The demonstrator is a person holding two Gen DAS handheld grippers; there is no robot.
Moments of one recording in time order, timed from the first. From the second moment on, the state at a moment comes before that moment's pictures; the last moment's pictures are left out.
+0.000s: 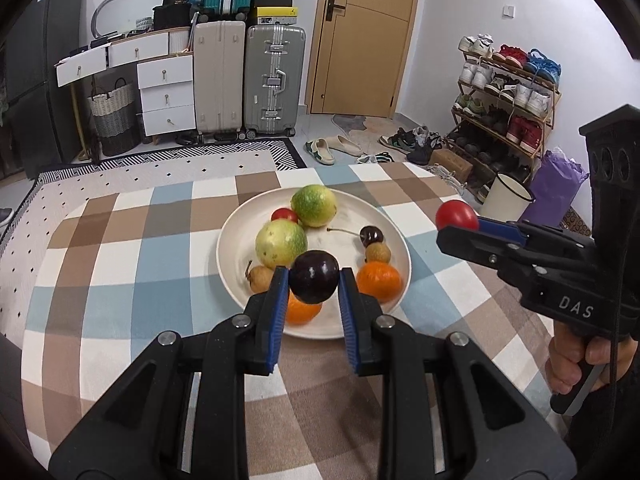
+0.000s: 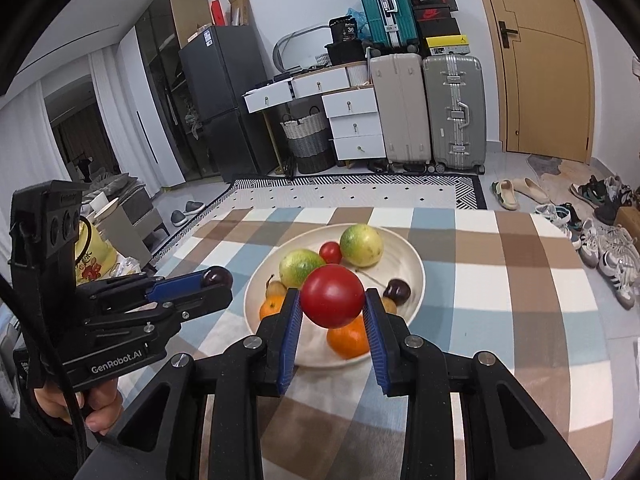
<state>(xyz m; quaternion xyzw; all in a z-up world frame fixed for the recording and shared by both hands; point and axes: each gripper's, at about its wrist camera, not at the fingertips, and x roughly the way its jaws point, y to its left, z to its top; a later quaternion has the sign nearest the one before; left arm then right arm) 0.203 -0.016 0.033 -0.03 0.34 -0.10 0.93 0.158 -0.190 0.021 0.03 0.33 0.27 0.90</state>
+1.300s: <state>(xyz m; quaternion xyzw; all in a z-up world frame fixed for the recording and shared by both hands) 0.269 -0.038 -0.022 -0.02 0.38 -0.12 0.92 0.238 -0.168 -0.041 0.04 0.39 0.28 0.88</state>
